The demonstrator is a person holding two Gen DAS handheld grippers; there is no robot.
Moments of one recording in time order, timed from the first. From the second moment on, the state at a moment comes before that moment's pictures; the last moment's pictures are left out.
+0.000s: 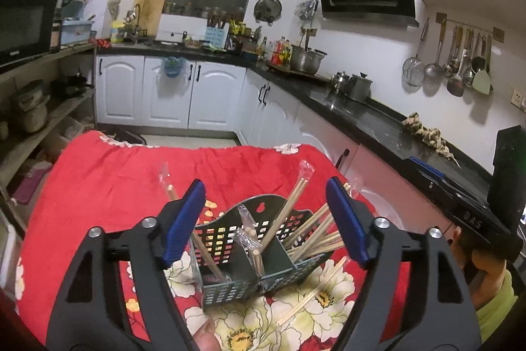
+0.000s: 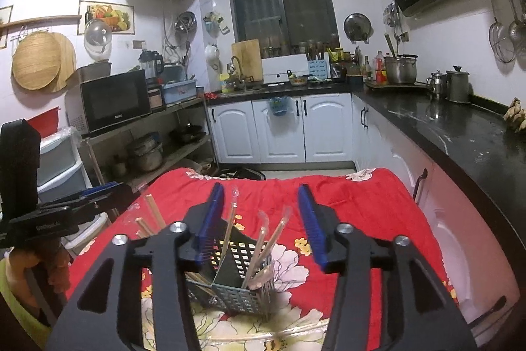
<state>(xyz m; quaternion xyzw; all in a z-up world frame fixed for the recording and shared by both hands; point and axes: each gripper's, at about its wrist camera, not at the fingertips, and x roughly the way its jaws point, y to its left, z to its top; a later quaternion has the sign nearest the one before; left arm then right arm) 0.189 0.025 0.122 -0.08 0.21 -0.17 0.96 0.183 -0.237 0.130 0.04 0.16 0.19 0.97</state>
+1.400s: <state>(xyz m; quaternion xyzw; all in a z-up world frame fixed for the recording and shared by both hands) 0.103 0.024 0.049 -0.09 0.28 -0.17 0.94 0.104 -0.247 0.095 0.02 0.19 0.20 0.96</state>
